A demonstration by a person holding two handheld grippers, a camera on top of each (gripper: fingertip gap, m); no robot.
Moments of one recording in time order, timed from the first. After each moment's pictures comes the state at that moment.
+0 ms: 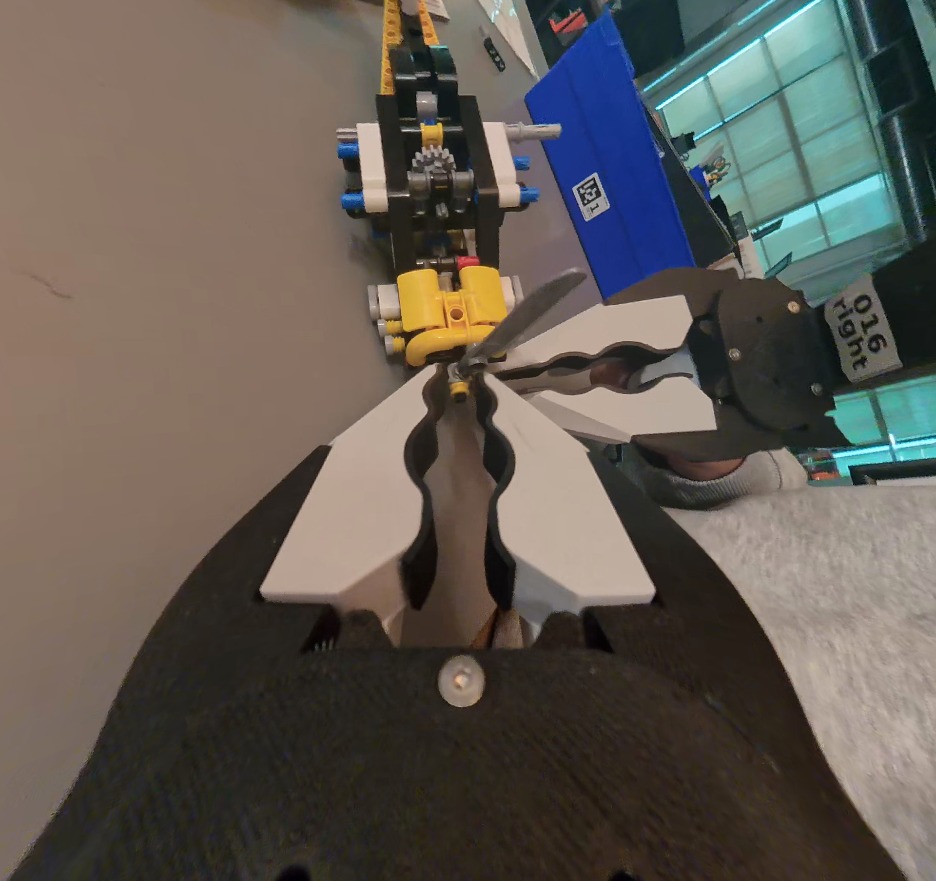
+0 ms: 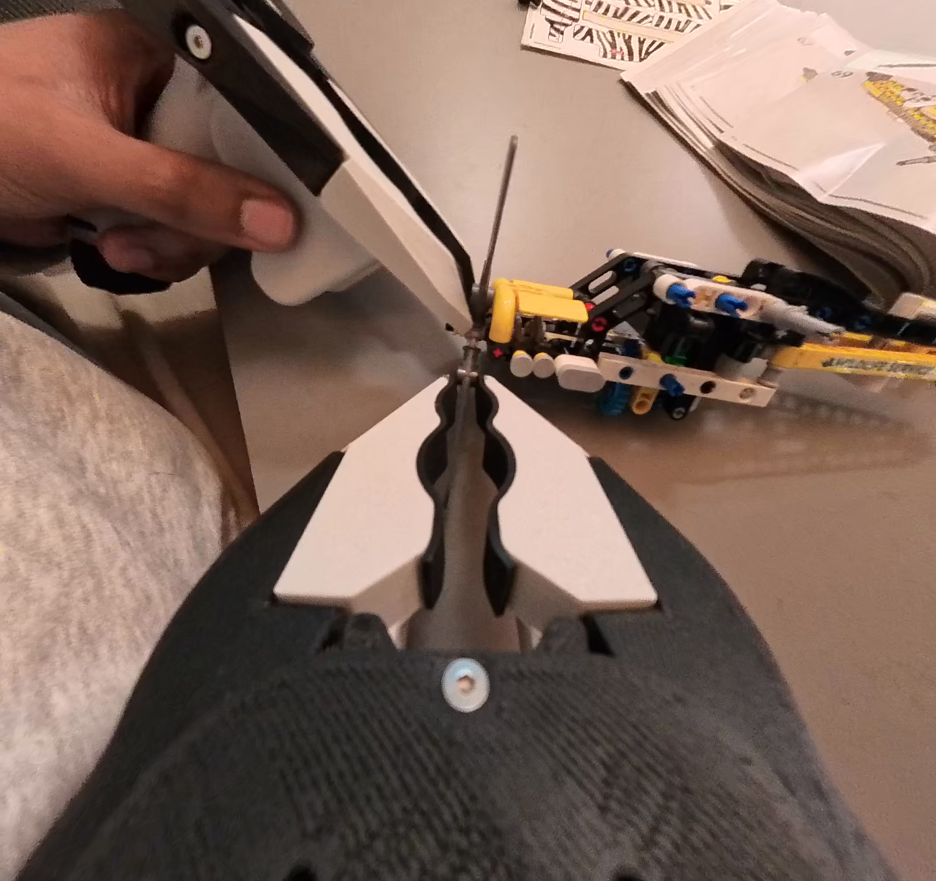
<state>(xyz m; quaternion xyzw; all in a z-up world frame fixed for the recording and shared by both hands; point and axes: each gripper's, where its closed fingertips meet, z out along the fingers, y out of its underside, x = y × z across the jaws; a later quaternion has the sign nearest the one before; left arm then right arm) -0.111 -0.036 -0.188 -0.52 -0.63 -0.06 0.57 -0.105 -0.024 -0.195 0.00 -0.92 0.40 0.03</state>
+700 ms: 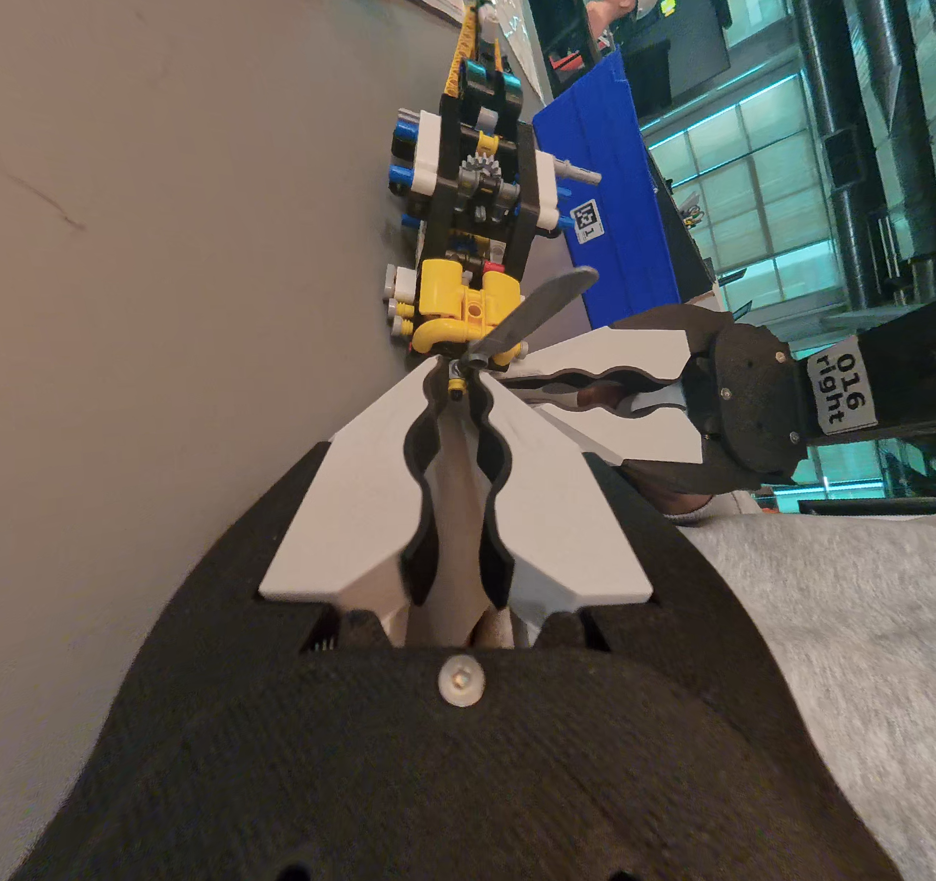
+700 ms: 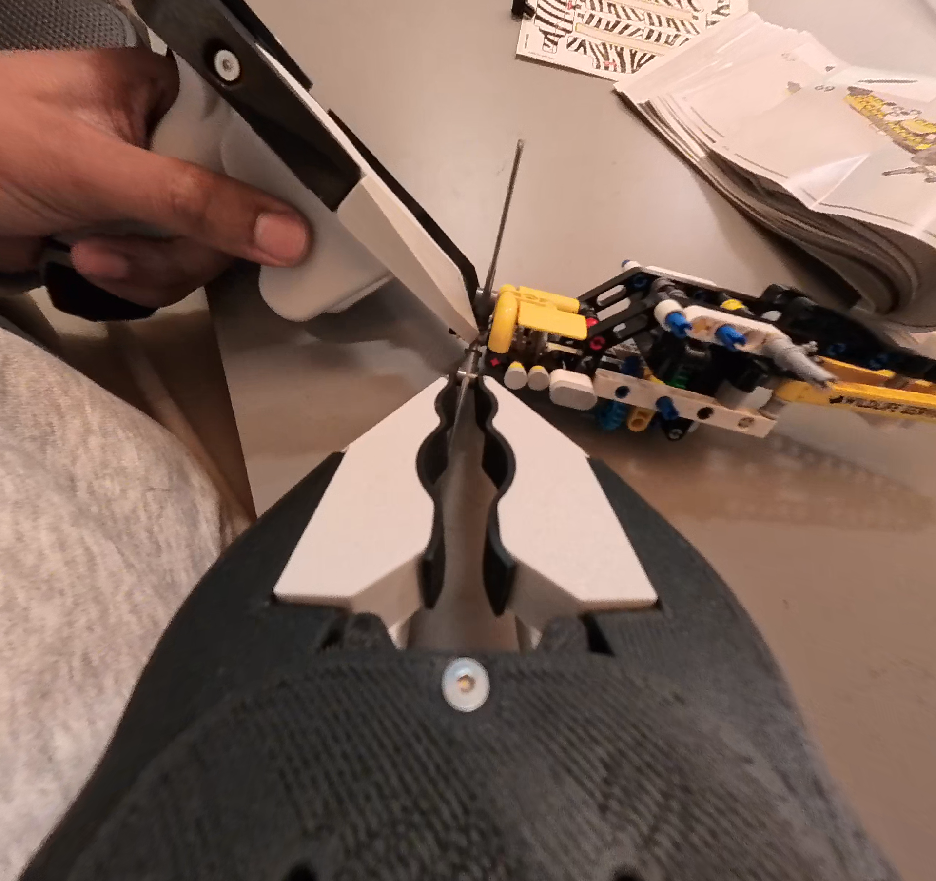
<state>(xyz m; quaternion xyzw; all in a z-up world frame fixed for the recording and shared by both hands) -0.110 -0.036 -0.194 -0.48 -0.65 -0.08 0.58 -0.102 -0.029 -0.197 0.00 -0.91 0.40 0.05</state>
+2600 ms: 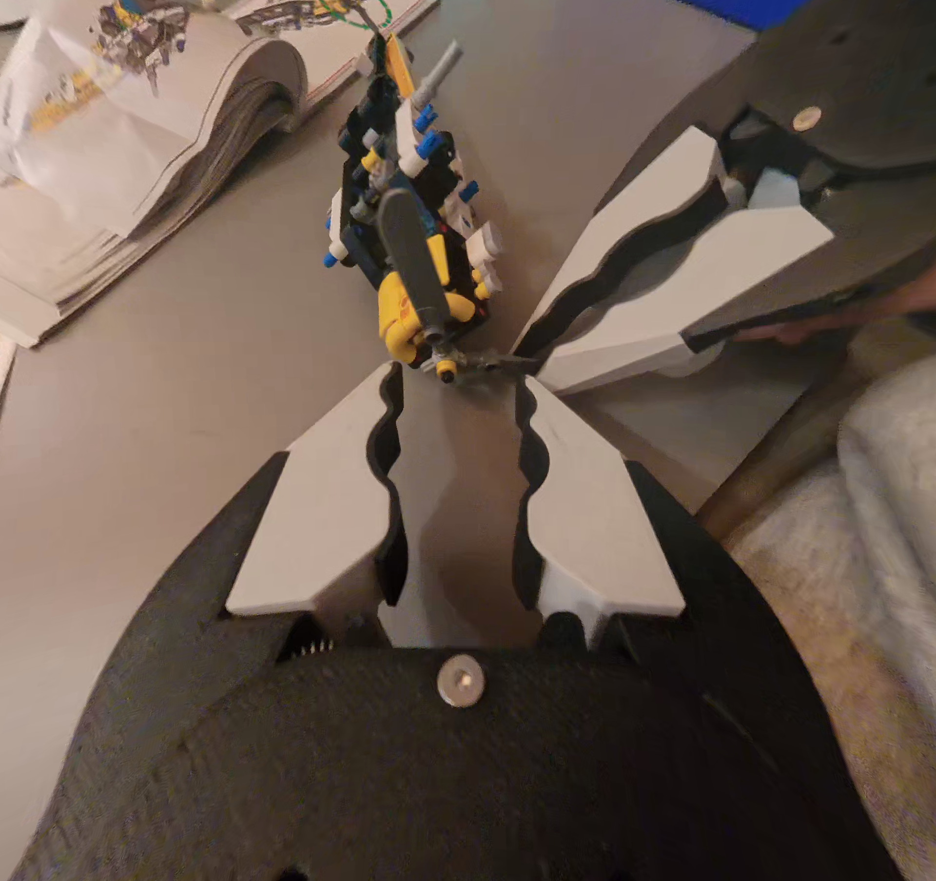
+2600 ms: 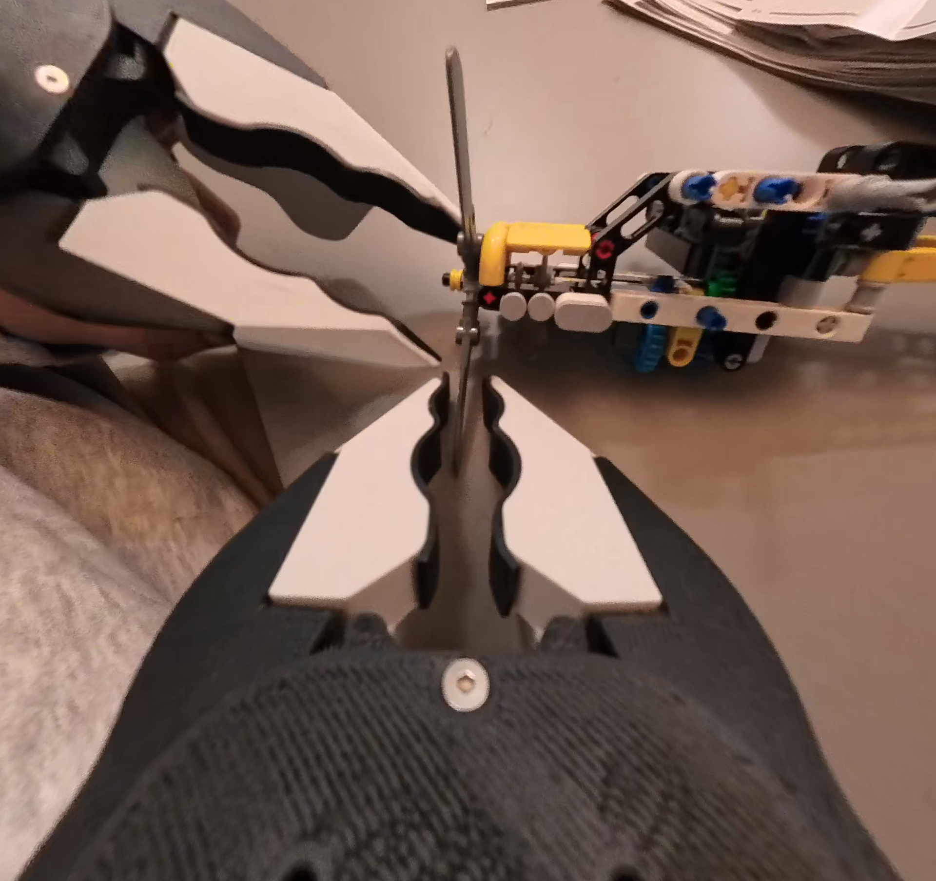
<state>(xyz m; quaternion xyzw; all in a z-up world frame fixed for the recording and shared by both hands) -0.108 -0.038 -0.199 -0.73 -0.48 0.25 0.41 -0.098 -0.025 -0.213 -0.11 -0.90 0.41 -0.04</state>
